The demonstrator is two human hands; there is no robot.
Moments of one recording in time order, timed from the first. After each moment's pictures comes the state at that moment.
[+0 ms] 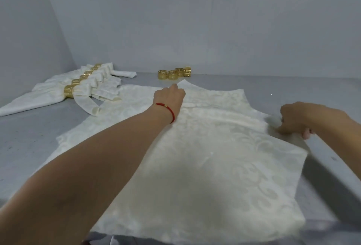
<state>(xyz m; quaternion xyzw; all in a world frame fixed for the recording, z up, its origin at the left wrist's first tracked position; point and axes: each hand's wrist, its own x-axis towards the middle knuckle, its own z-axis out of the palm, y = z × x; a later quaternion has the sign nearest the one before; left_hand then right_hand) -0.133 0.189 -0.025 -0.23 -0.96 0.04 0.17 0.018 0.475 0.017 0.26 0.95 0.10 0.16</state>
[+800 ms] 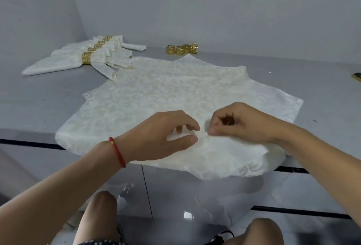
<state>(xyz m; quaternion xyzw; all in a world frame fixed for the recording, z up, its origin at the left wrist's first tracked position) 0.073 0.064 -0.043 -0.47 -0.83 -0.30 0.02 0.116 0.323 -0.012 -0.19 0.92 -0.34 0.09</state>
